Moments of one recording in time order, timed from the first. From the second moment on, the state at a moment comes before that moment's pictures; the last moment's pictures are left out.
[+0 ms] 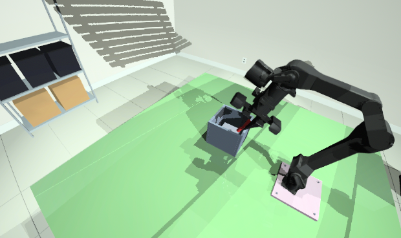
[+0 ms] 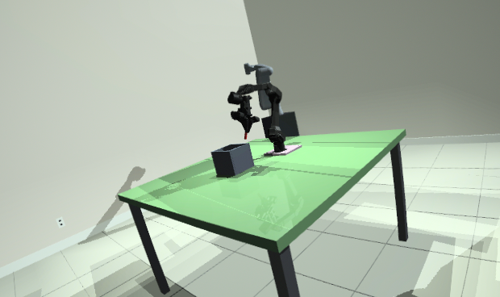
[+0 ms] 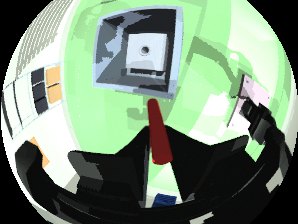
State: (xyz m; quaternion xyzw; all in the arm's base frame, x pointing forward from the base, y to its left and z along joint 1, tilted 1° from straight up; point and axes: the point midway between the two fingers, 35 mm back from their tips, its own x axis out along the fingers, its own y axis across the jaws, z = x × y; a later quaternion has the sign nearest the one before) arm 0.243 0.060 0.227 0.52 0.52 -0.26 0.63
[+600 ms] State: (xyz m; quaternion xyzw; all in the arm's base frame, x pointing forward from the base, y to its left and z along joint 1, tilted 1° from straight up) arm 0.275 0.009 0.210 0.52 0.52 -0.32 0.60
